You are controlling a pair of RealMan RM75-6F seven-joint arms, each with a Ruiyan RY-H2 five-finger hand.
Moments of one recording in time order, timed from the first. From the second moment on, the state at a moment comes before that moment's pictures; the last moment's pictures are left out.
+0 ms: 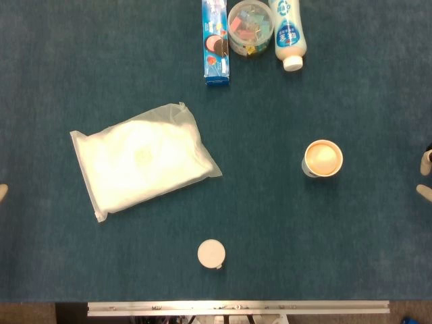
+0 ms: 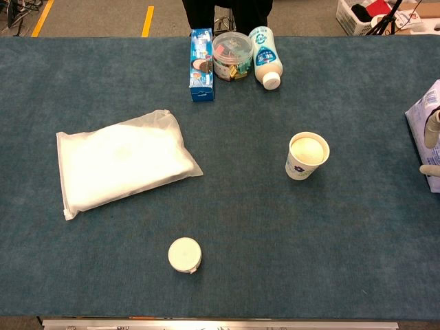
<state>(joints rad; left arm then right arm) -0.04 -1.12 -0.03 -1.62 1.63 1.65 0.08 0.19 -1.23 -0.06 -1.39 -1.73 1.45 0.07</state>
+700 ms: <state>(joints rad) -0.04 -1.12 -0.04 -1.62 1.62 1.64 0.09 0.20 -1.23 -0.06 -1.39 -1.74 1.45 0.07</state>
